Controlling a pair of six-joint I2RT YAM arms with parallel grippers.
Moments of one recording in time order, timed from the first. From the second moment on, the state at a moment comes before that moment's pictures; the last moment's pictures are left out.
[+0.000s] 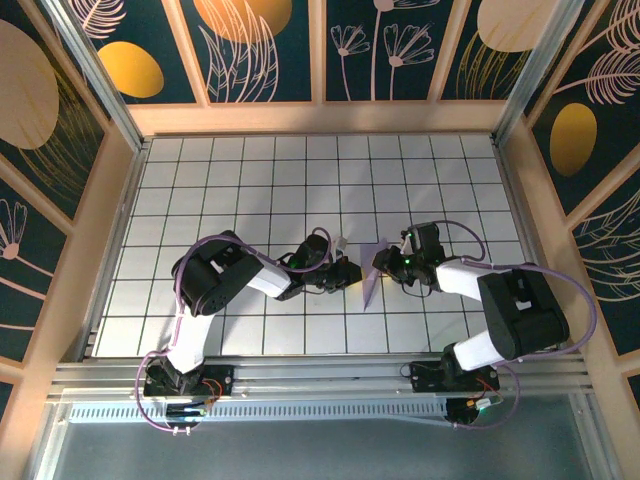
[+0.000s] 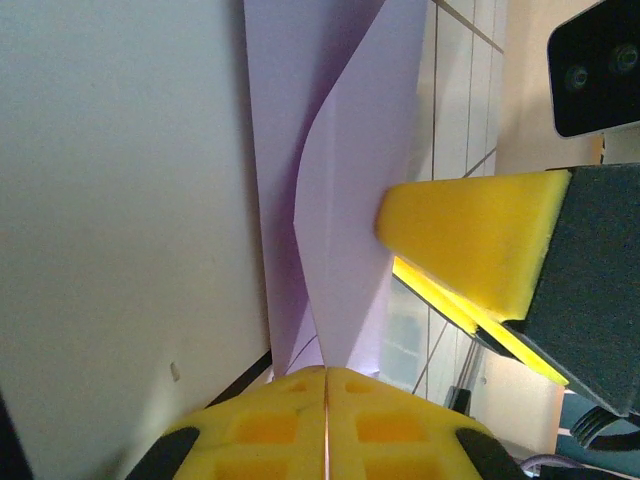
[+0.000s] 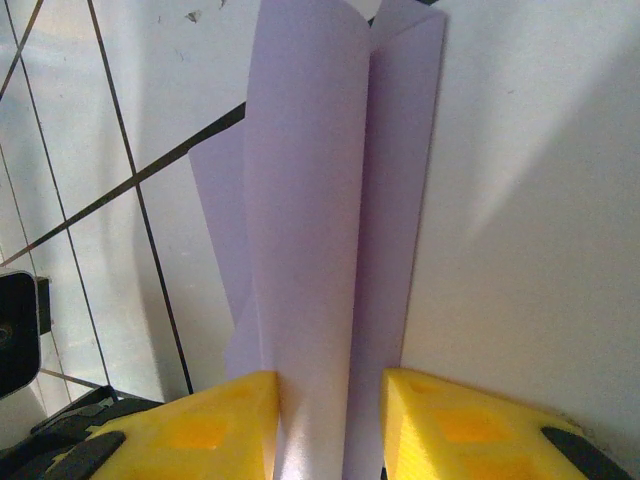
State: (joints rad) left arm -0.85 2.06 0.85 0.67 0.50 -1.18; right arm 0.32 1.47 0.49 0.06 -0.43 0.78
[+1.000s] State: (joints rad) left arm -0.85 2.06 0.86 0.63 0.50 -1.16; right arm 0.34 1.46 0.50 0.07 -0.42 0.78
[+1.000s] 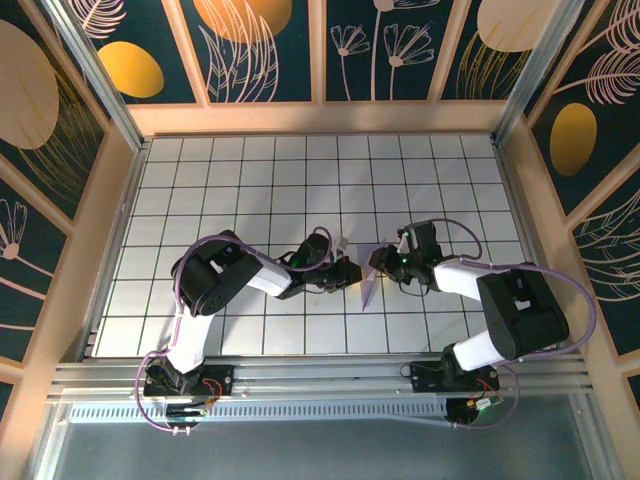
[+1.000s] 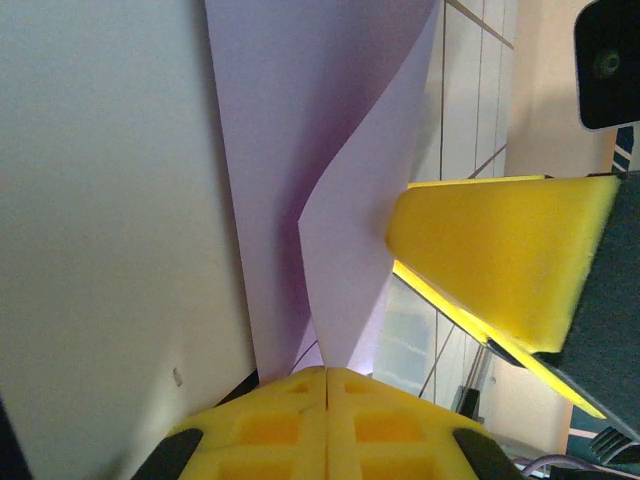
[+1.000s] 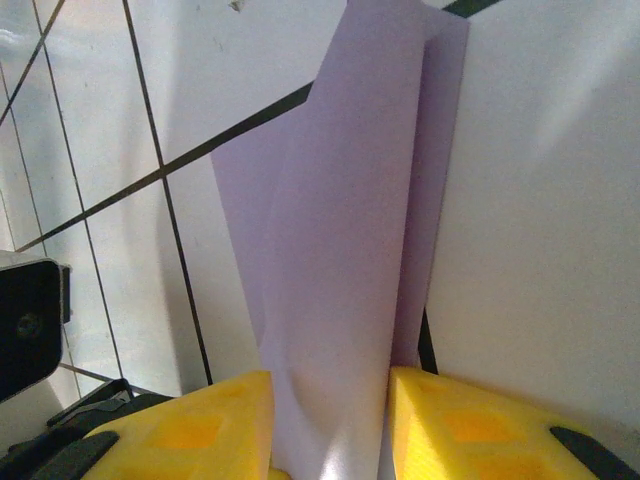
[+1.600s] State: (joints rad) left arm -0.86 2.03 0.84 0.62 0.45 -1.15; right arm 0.34 1.46 0.51 0.04 -0.41 0.76
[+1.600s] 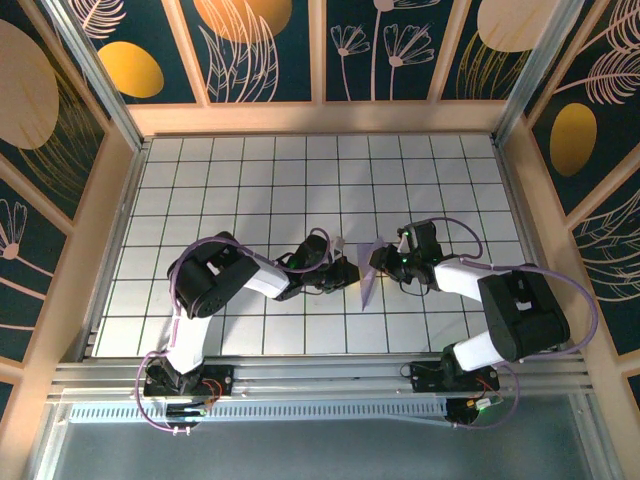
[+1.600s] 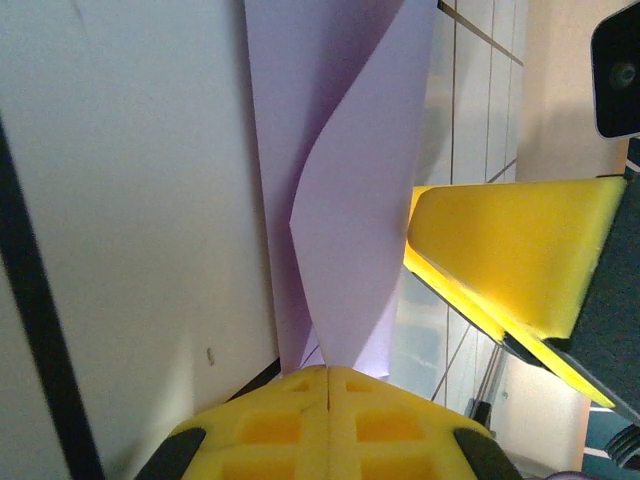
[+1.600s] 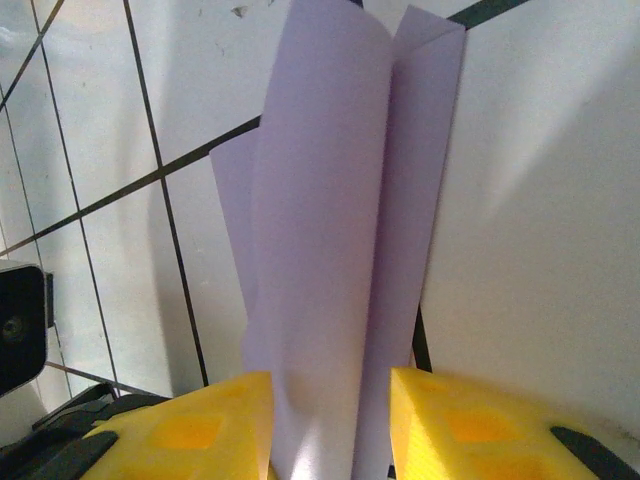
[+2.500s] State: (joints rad) left arm -0.86 2.03 0.84 0.62 0.45 -1.15; right arm 0.35 1.43 0.51 0.06 -0.45 0.74
